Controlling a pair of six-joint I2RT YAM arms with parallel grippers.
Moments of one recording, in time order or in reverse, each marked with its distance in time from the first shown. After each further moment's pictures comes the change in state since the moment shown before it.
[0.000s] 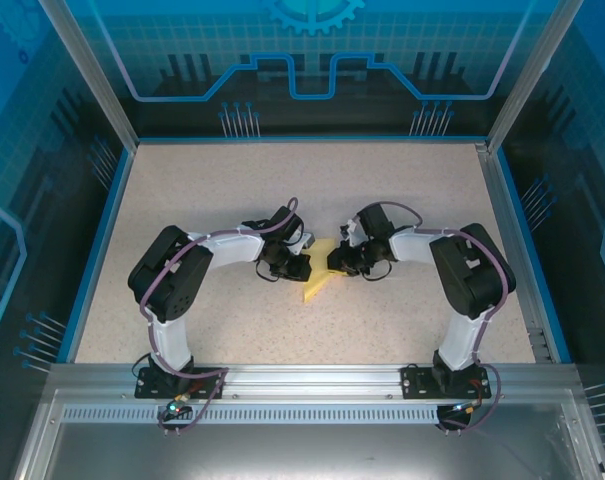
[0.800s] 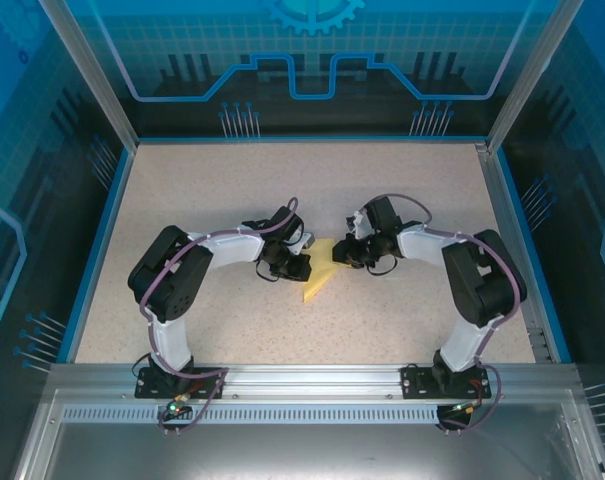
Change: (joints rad) left arm 0.000 0.000 0.000 0.000 -0.007 0.000; right arm -0.017 -0.099 -0.004 -0.037 0.029 -0.009
